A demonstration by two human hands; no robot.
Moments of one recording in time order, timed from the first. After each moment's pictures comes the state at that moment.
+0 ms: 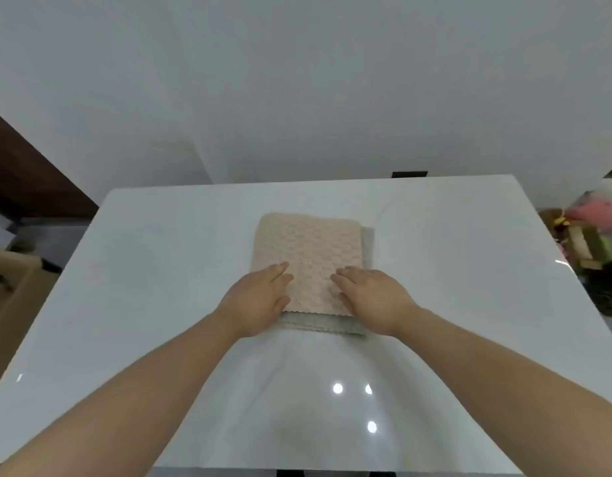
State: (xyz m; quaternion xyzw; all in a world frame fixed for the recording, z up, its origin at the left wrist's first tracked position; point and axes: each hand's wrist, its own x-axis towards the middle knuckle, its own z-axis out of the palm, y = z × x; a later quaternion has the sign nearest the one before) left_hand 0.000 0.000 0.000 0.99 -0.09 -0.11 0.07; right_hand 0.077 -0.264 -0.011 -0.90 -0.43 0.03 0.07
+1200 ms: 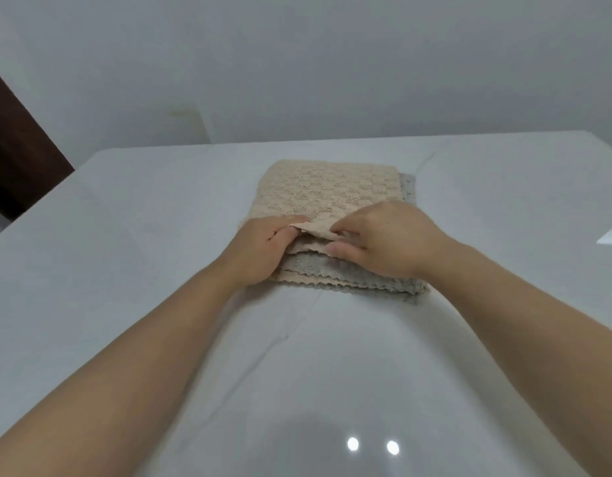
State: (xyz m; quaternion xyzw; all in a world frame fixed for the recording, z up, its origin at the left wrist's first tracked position) left_hand 0.012 0.011 -0.133 0.94 -0.02 0.07 0.35; right_hand 0.080 -0.219 -0.100 -0.90 -0.43 -0.06 0.02
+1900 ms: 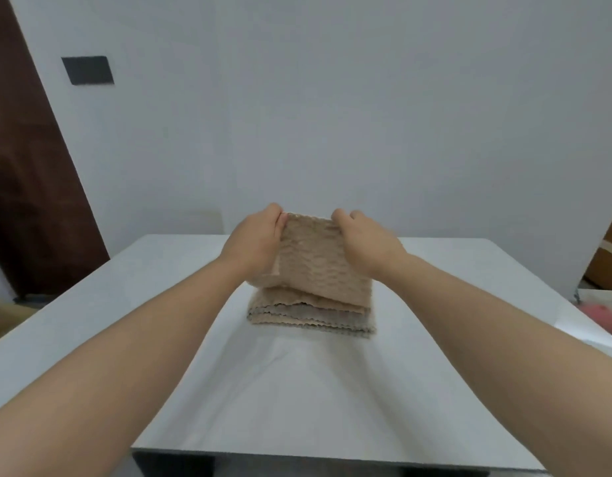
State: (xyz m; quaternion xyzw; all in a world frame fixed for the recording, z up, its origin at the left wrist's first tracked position) left_hand -0.072 -0.035 0.037 0.94 0.01 0.29 0.18; right_hand -0.018 -0.245 0.045 -0.93 -0.32 -0.16 0.12
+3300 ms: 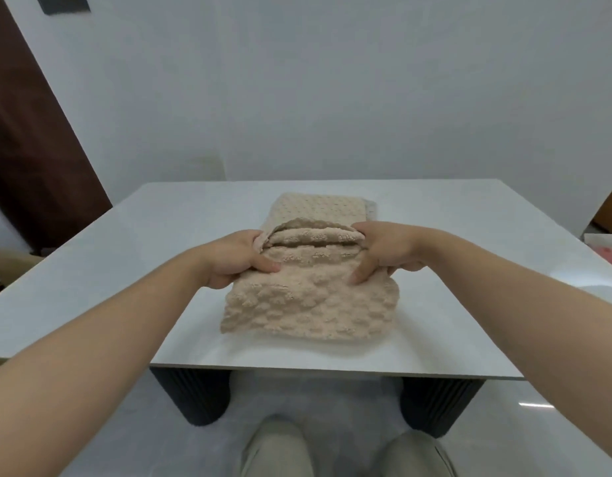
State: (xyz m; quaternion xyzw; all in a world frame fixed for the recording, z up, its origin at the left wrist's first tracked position) left_hand -0.143 -0.017 -0.044 0.78 0.09 -0.15 0.61; right_hand -0.043 -0.291 -0.028 -0.84 -0.22 0.33 0.37
